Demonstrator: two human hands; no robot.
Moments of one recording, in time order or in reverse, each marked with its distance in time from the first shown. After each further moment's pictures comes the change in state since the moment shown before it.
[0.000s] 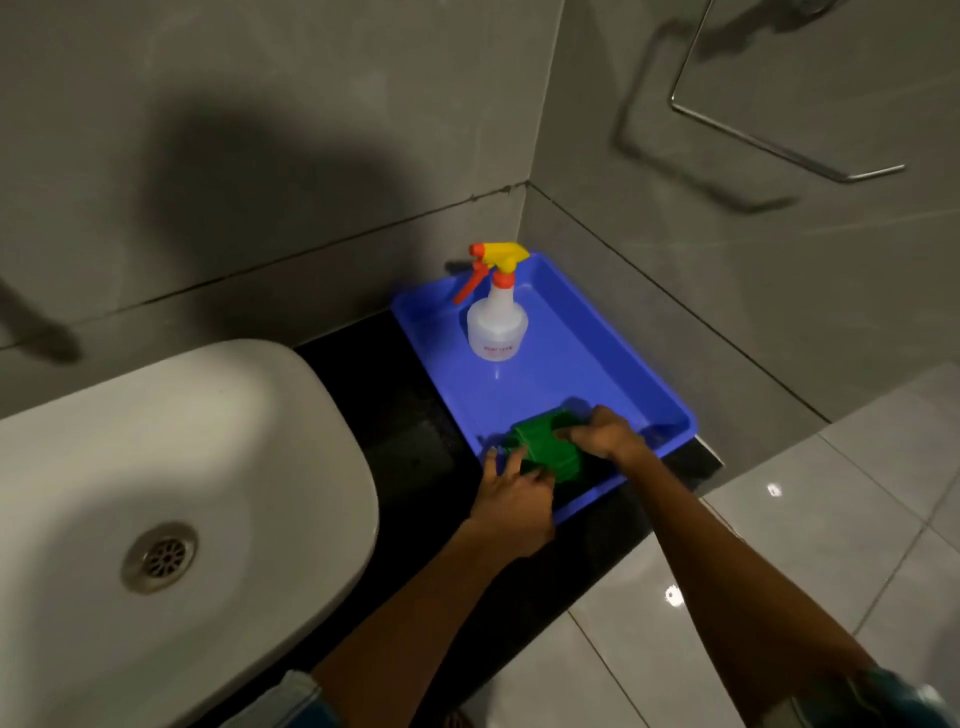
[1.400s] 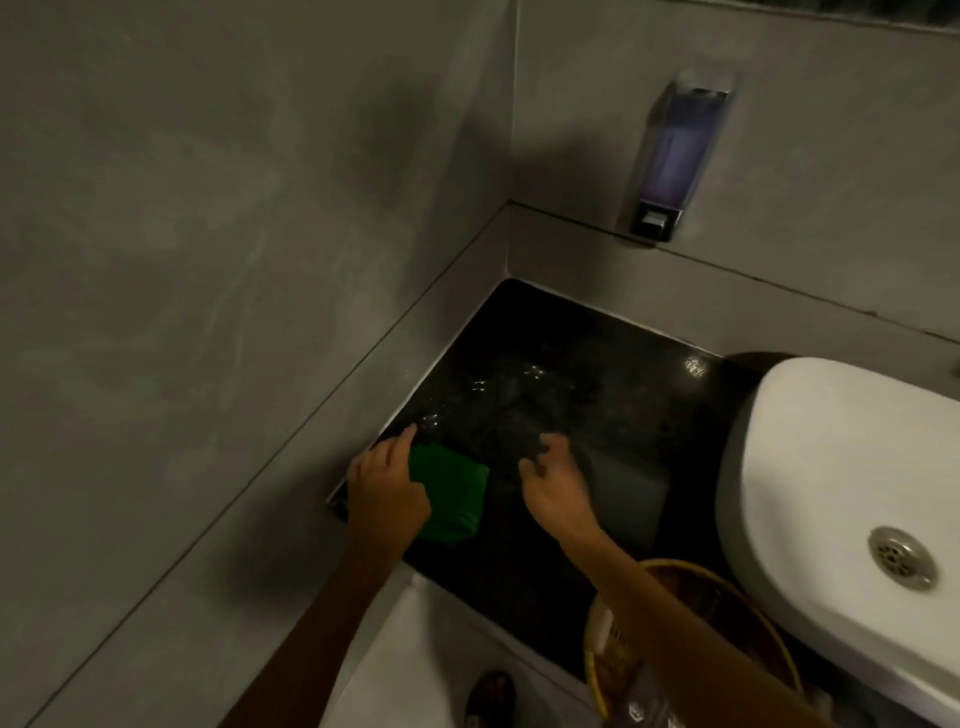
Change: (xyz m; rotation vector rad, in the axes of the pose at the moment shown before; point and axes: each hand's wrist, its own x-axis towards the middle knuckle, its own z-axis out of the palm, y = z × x) left_hand -0.742 -0.308 0.139 -0.495 0.873 -1.565; right_hand -0.548 -0.333 0.524 -0.068 -0.656 -0.881
